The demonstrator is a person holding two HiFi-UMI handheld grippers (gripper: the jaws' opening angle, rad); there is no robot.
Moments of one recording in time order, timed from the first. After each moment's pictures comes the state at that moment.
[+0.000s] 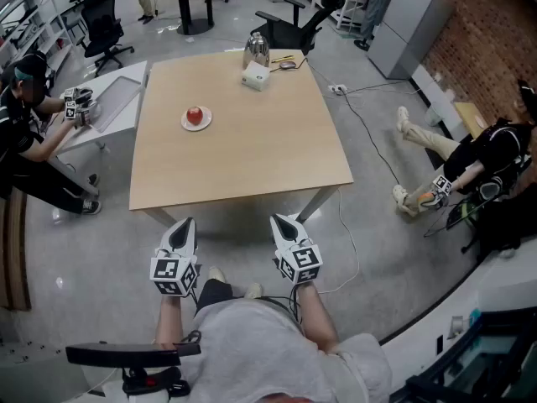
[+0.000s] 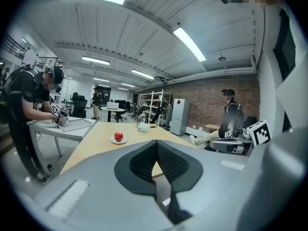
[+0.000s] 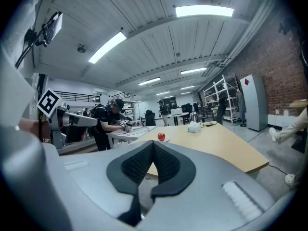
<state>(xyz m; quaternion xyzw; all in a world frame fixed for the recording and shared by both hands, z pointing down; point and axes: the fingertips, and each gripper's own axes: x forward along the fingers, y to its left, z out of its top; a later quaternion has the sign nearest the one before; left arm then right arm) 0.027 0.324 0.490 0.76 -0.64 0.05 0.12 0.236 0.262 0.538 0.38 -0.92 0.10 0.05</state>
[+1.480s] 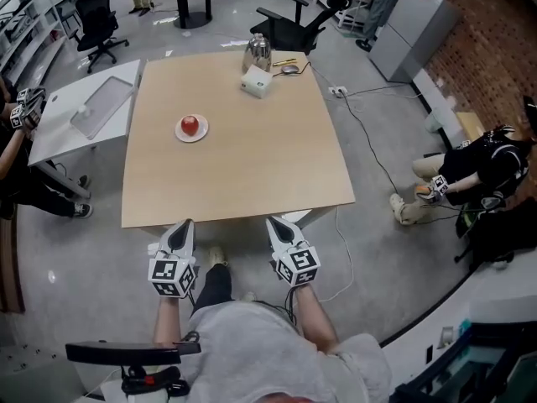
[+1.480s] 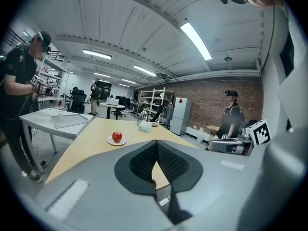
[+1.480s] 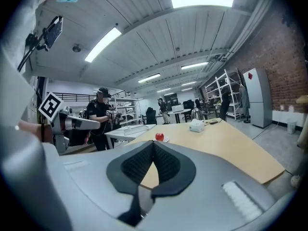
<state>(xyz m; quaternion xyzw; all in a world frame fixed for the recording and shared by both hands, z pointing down) 0.002 0.237 0.502 0.76 -0.63 0.05 0.15 0.205 0.179 0.541 0.36 -0.92 0.13 0.06</state>
